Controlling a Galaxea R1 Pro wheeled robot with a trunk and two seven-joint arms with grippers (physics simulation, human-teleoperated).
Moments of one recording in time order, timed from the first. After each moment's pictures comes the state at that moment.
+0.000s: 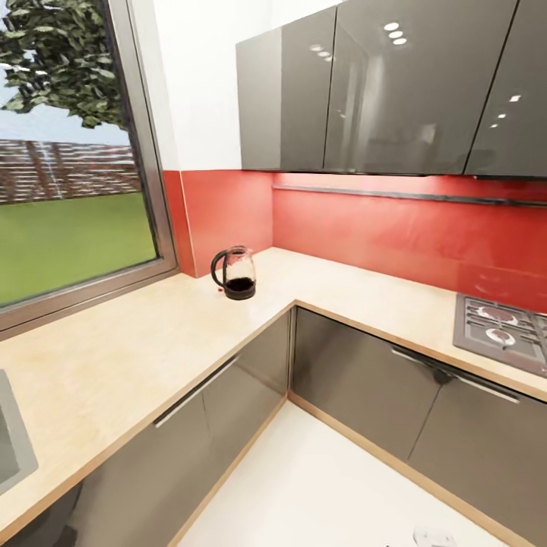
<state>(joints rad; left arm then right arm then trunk) -0.13 -0.02 0.22 -0.28 -0.13 -0.13 0.13 -0.42 -0.12 0.09 -0.03 -0.20 -0.24 0.01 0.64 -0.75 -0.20</state>
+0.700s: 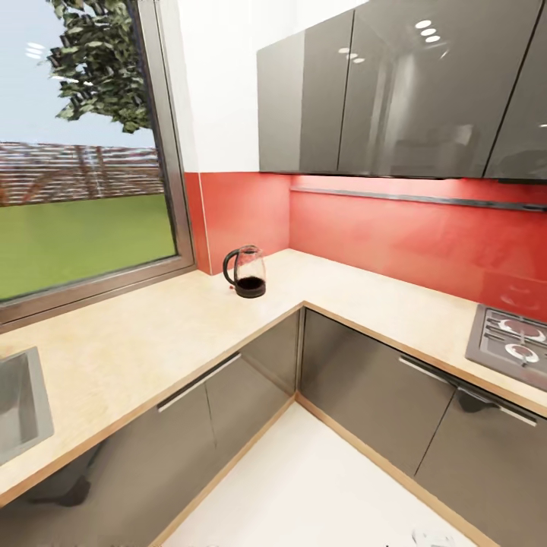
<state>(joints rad) -0.13 -0.02 0.22 -0.29 -0.13 -0.13 0.13 -0.42 -0.11 0.09 -0.03 -0.20 -0.24 0.01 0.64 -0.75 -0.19</state>
